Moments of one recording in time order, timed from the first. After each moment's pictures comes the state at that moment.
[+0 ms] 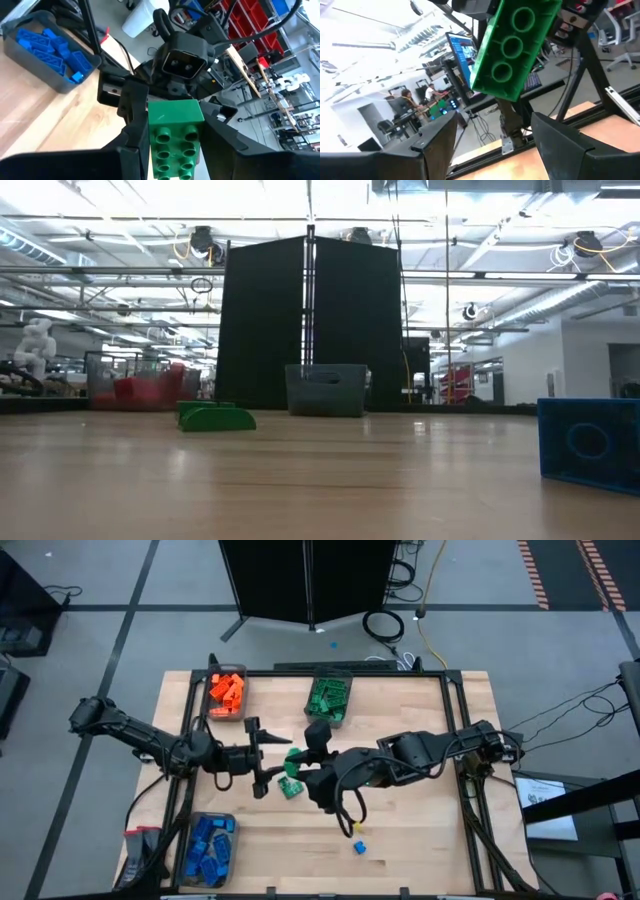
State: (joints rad) left arm -0.31 1.09 0.64 0.68 -0.30 0.59; right arm 0.34 1.94 2.28 -0.76 0.47 -0.63
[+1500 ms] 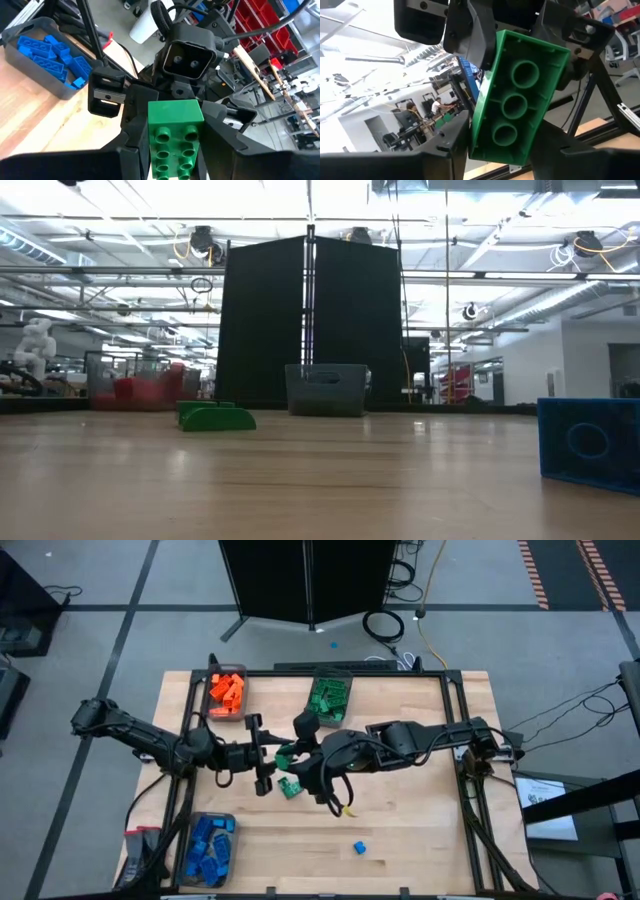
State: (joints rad) left arm -0.26 1.14 0.64 0.82 -0.24 0.60; right arm 0.26 1.97 2.28 -0.73 0.33 -0.62
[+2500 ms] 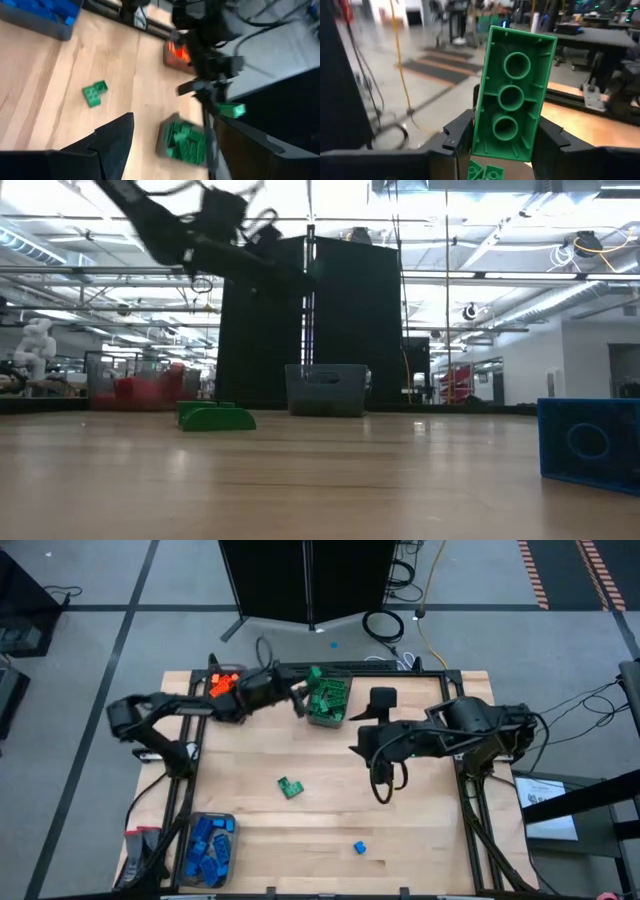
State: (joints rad) left arm 0.47 1.53 0.78 0.66 0.02 -0.01; right arm 0.31 1.73 2.28 -1.34 0.55 -0.08
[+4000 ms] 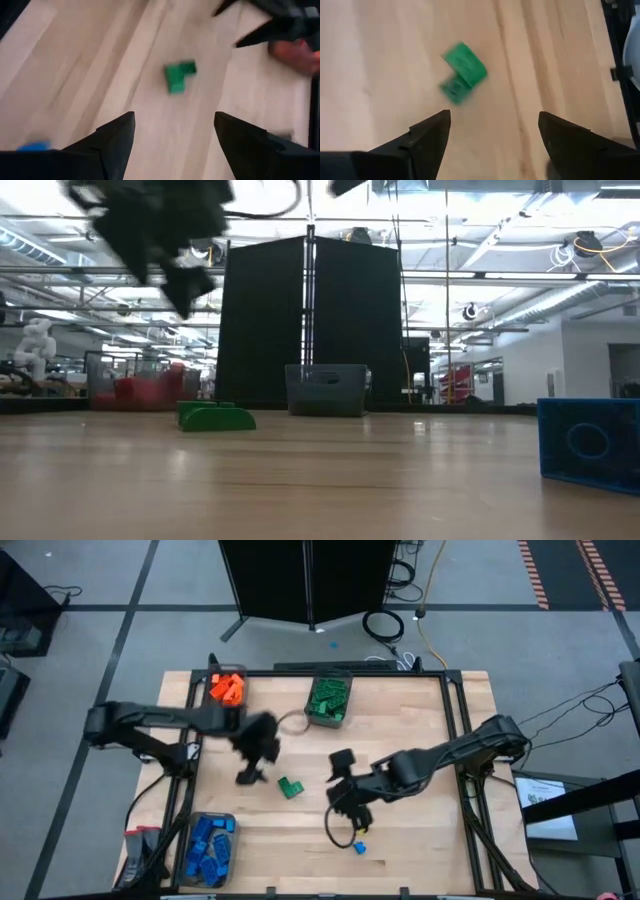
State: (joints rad) left arm 0.09 1.29 0.94 -0.80 0.40 0.17; right arm 0.35 1.77 1.66 -0.83 0.28 -0.13
